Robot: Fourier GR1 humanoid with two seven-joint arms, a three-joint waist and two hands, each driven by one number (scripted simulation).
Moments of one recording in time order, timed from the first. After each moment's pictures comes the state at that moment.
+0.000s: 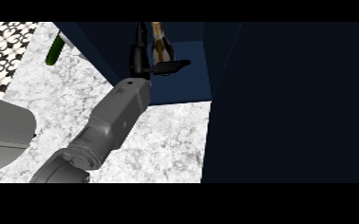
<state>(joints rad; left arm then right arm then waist) -1.10 0.00 0.06 -0.10 0.41 0.41 -0.83 -0.06 -0.01 0.19 -2.46 -0.06 0.11 0.59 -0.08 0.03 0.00</state>
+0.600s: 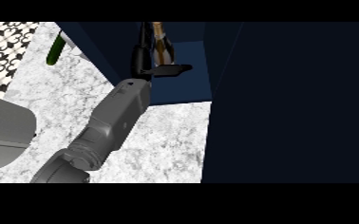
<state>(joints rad) -1.09 0.00 0.04 -0.10 0.39 0.31 -0.86 -0.09 -0.01 0.17 -2.46 -0.06 0.11 0.61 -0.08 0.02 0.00</state>
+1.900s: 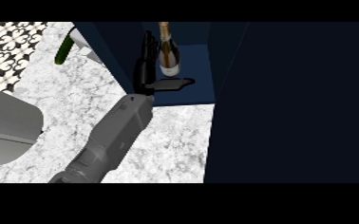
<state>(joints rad) -0.88 0.00 -0.27 -0.40 0.68 0.30 -0.80 -0.06 -0.02 0.19 -2.47 -0.04 0.08 0.61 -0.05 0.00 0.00</state>
